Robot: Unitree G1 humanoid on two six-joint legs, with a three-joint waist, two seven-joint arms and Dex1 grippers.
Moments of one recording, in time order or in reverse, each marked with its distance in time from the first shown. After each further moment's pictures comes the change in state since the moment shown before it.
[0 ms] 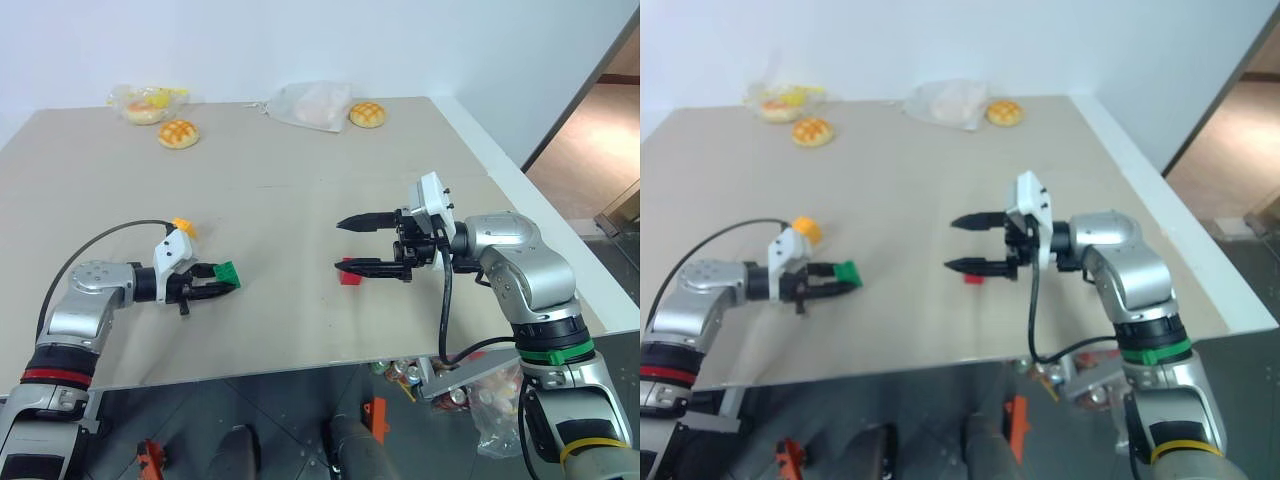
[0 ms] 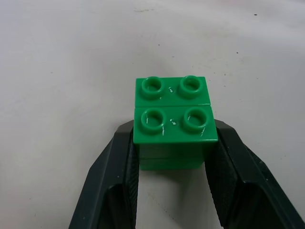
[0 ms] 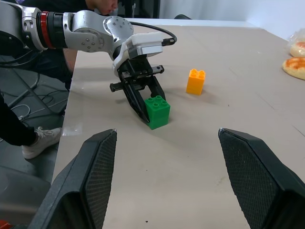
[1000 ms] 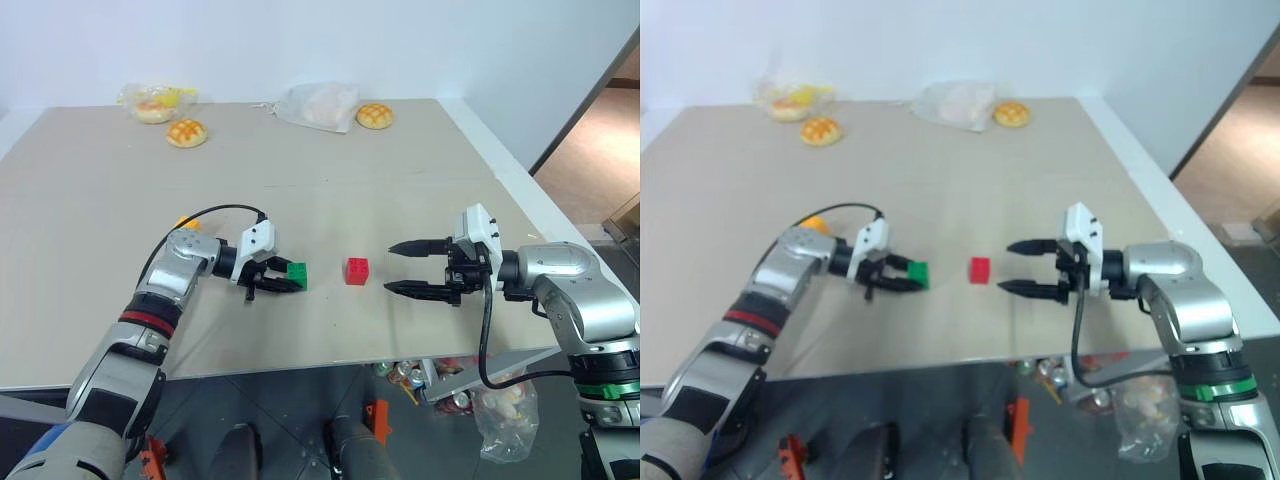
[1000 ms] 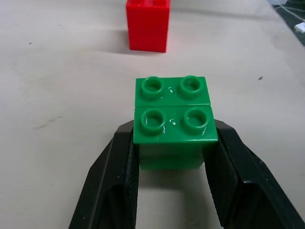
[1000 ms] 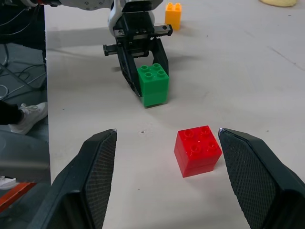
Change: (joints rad) left arm -0.356 -0.277 -0.217 0.321 0.150 -0.142 -0.141; right arm 0.218 -0.196 -0.099 -0.022 0.004 -0.014 -0.013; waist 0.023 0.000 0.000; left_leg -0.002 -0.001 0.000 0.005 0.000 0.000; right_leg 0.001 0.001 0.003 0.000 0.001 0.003
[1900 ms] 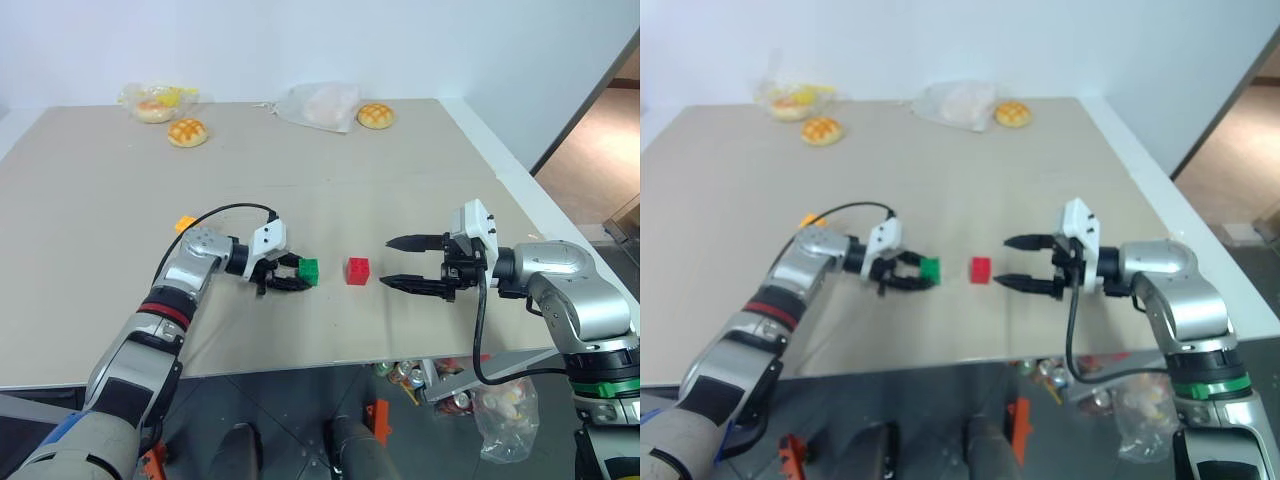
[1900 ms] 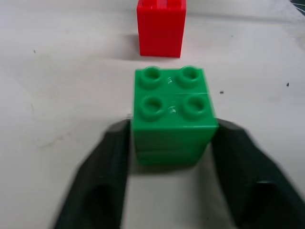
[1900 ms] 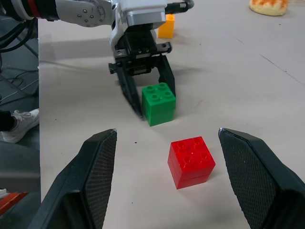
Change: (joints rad) left arm -0.048 -0.059 0.003 0.127 0.052 -0.098 0.041; right arm -0.016 0.020 0.004 -0.001 0.006 0.000 -0.028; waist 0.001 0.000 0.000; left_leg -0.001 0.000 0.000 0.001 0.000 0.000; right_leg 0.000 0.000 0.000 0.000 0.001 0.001
